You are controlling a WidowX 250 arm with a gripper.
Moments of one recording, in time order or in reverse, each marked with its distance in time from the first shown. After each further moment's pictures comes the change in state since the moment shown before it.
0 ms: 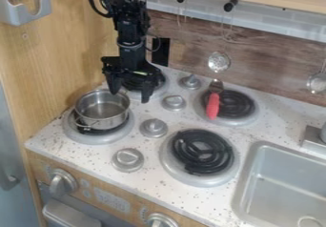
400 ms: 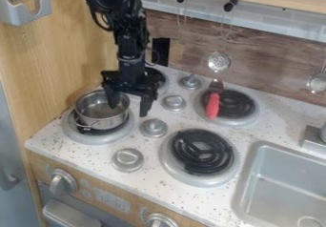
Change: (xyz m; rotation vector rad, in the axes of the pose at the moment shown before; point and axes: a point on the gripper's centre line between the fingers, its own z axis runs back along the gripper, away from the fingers) arm -0.012 -0.009 -0.021 -0.011 0.068 -0.040
